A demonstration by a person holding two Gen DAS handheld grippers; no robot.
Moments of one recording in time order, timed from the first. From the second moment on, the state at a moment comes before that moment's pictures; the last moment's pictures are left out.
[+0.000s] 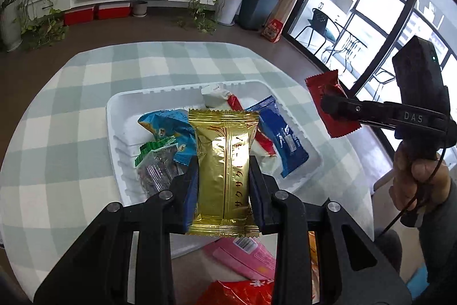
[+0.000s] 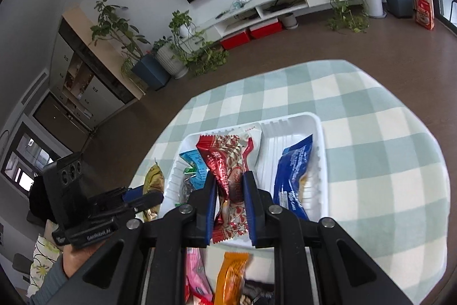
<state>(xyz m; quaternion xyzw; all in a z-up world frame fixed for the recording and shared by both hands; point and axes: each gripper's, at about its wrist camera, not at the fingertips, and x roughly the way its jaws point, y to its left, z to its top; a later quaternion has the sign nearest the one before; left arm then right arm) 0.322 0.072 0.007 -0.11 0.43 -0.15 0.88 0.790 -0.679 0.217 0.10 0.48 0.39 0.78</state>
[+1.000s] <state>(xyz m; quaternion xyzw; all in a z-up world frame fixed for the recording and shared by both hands) 0.358 0.054 -0.045 -0.06 0.47 -0.13 0.87 0.809 -0.642 0.148 0.05 0.53 0.35 0.77</state>
